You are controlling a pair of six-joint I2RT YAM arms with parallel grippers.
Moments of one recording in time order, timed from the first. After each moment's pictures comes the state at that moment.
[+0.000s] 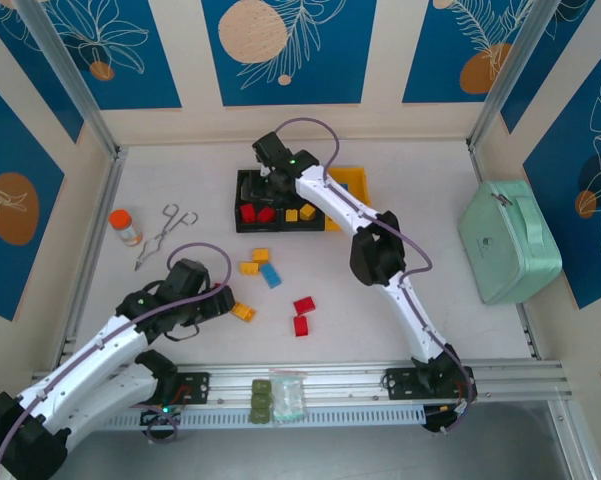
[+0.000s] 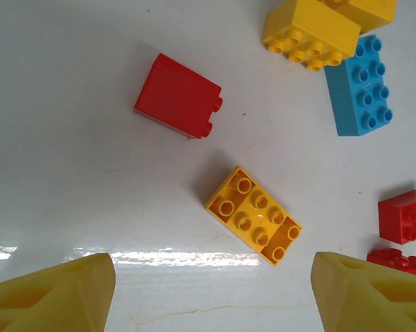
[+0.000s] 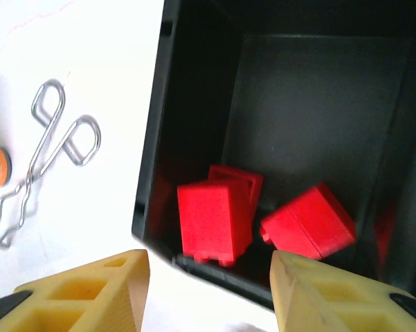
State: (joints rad) left arm -0.58 0.79 0.55 -0.80 -0.01 -0.86; right arm 0.68 2.40 2.34 -0.90 -0.18 0.61
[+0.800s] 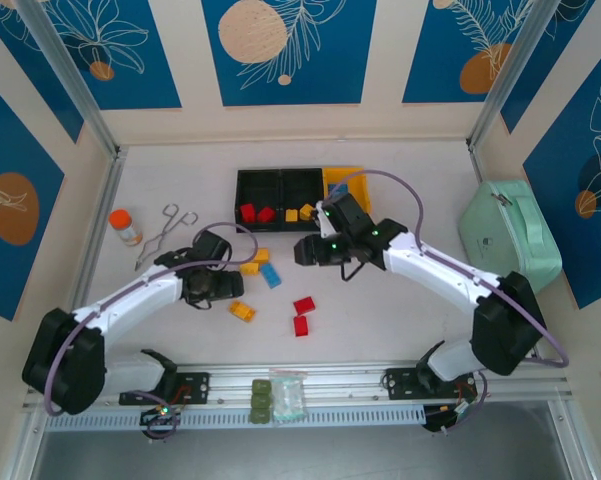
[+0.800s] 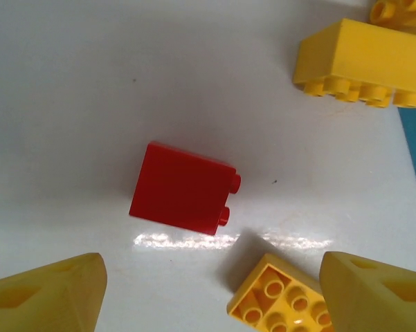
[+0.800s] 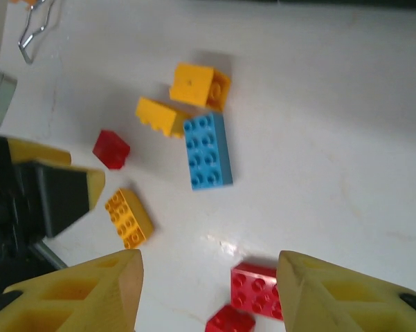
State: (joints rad) left arm -0.50 1.27 0.73 -0.72 -0.02 -0.61; right arm 0.70 1.41 1.04 -0.55 -0.28 0.56
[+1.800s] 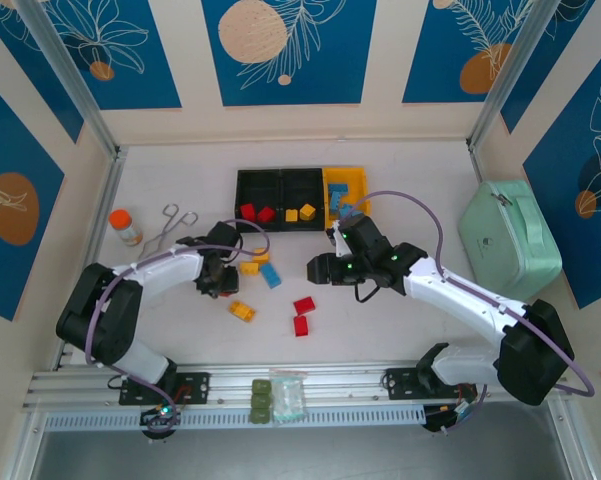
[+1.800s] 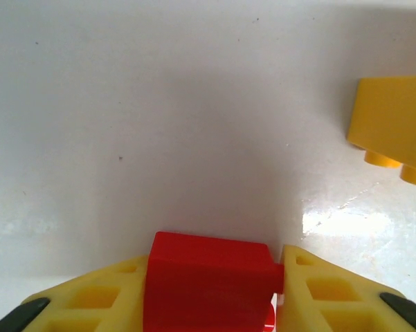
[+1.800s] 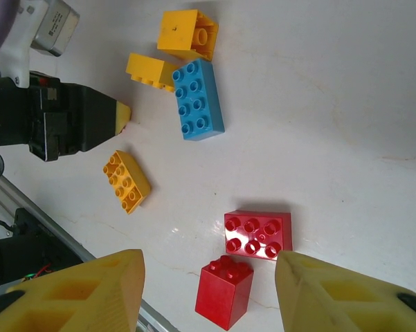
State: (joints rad) left arm -0.47 1.53 0.82 -0.68 -0.07 -0.49; right arm 0.71 1.24 0.85 -0.50 -0.29 0.64
